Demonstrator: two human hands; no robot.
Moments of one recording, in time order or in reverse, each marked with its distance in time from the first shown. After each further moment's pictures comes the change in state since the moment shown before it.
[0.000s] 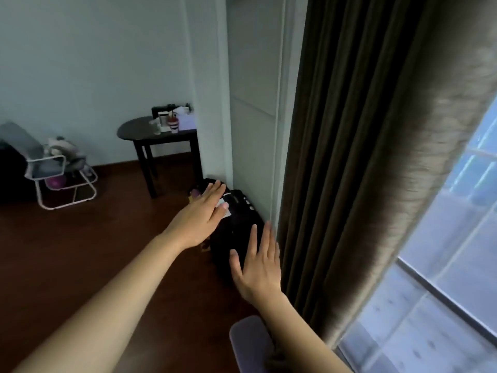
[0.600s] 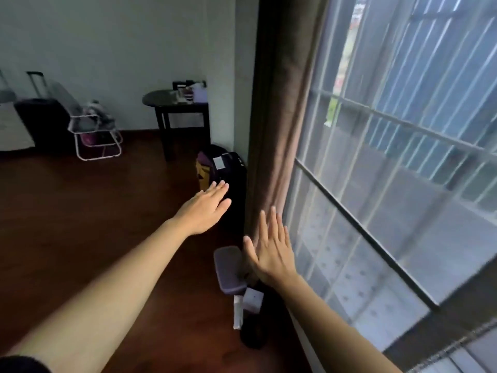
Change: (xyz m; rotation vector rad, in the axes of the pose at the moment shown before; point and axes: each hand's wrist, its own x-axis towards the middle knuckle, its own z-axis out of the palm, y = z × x) left_hand -0.302 0.261 0.079 0.093 -0.066 -0.086; right_hand -0.352 0.140 -0.196 0.043 -0.060 -0.184
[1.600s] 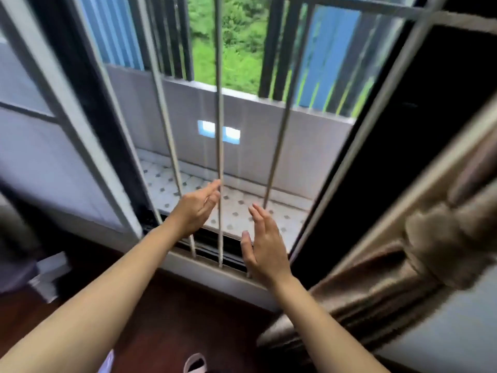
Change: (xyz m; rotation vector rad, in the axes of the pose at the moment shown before) left_hand -0.330 0.523 0.272 -0.543 -0.423 0.745; right_hand -0.639 0.160 -0.202 -0.180 0.491 0.727
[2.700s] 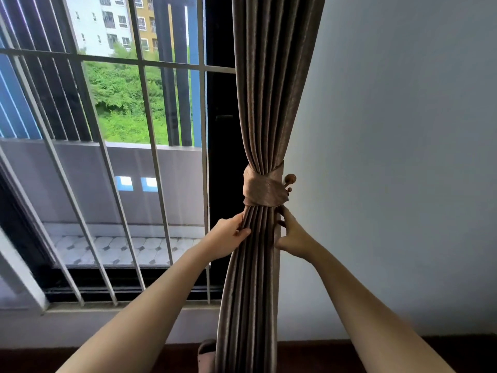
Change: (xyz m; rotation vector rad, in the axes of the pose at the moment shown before) left_hand -0.066 0.209 0.145 -0.117 -0.377 0.302; right_hand -0.115 0.086 -0.231 0.340 -0.093 0.424
